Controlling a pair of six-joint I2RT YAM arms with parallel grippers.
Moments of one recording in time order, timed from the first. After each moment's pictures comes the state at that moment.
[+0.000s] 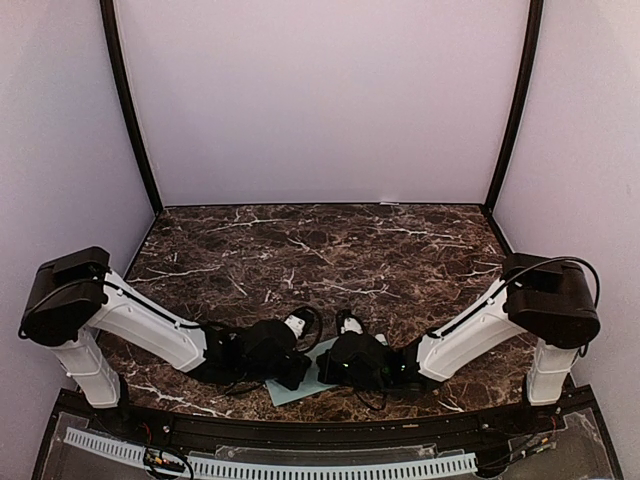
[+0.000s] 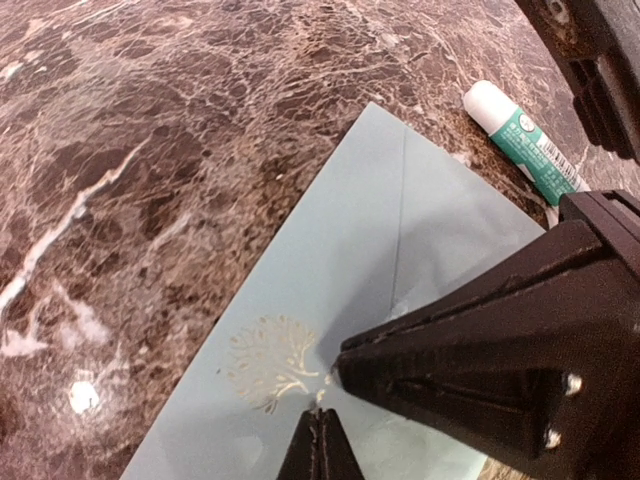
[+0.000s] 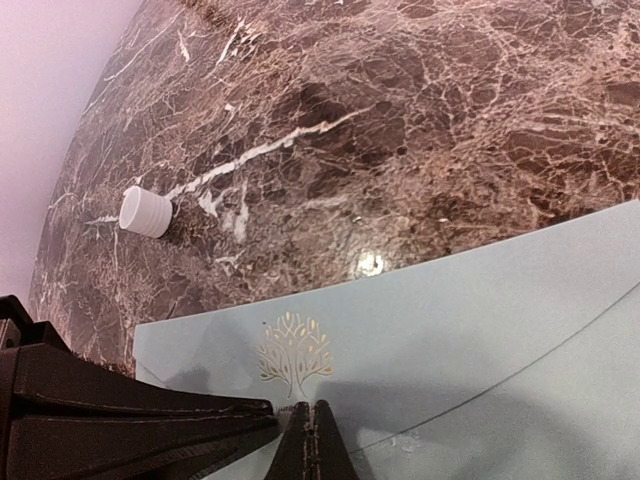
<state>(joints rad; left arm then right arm) -1.21 1.73 0.70 0.21 -0.22 -0.59 1.32 1.89 0.77 0.40 0.35 1.07</state>
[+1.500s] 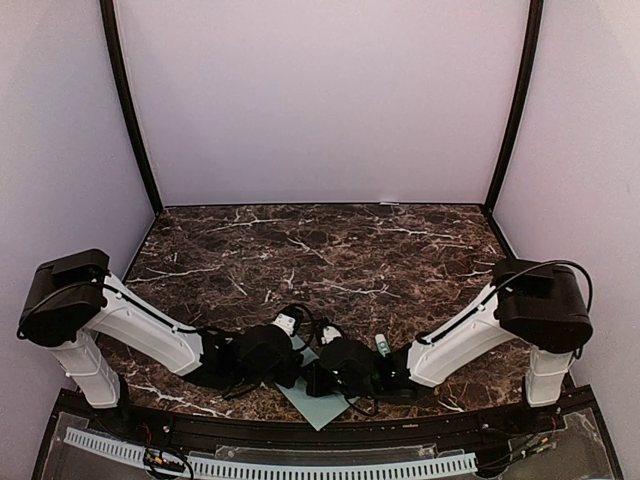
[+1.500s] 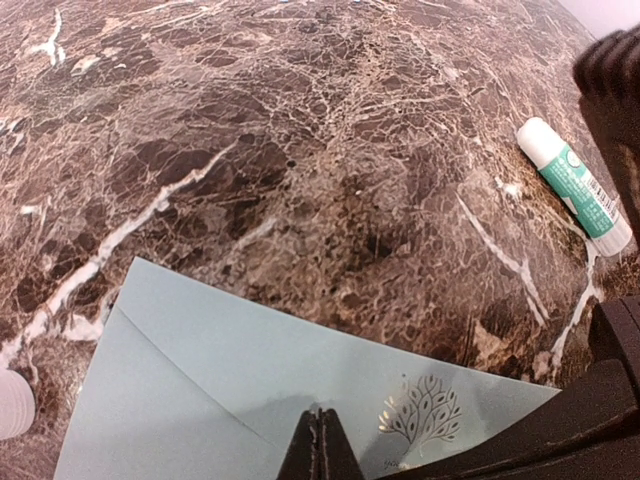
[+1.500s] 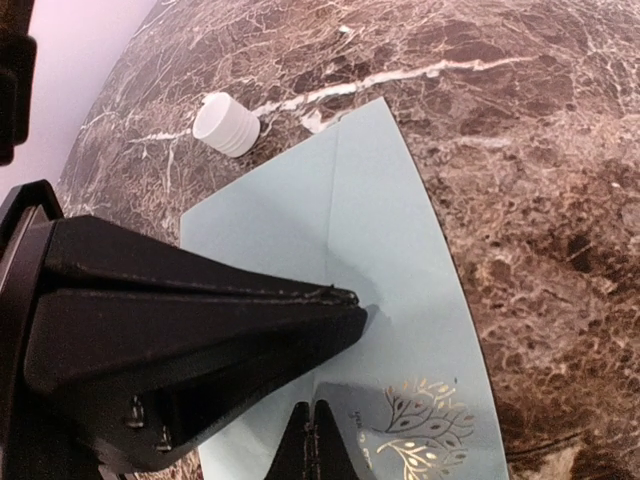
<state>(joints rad) -1.22 1.71 0.64 0.26 -0.34 -0.65 1.36 1.95 0.84 0.42 0.25 0.94</state>
